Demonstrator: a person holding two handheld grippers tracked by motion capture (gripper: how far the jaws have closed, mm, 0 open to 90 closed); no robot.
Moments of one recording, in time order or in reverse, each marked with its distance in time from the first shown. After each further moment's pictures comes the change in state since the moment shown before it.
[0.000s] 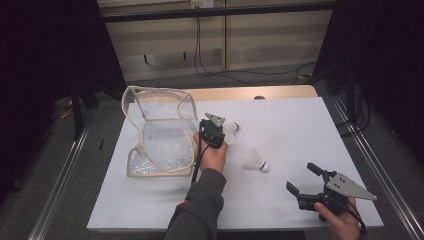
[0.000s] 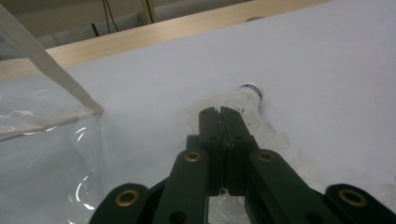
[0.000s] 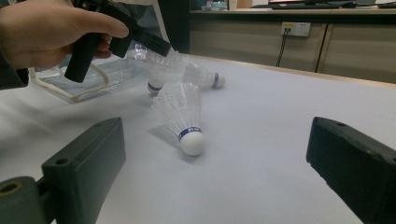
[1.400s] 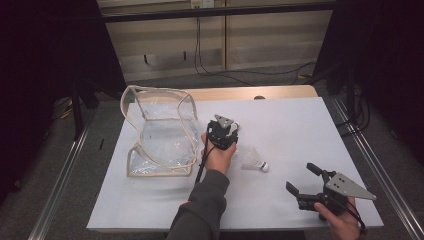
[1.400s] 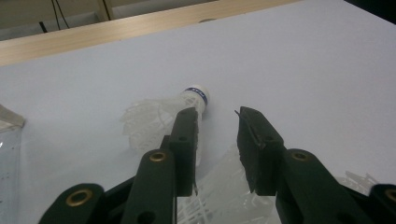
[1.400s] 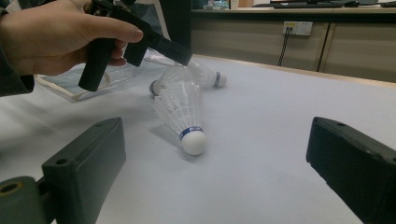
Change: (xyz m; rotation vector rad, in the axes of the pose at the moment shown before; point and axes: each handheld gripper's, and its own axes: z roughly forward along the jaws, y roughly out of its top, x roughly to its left) left arm -0.016 -0.001 0.012 -0.011 -0.154 -0.004; right arm 0.000 0.000 0.001 0.005 0.005 0.000
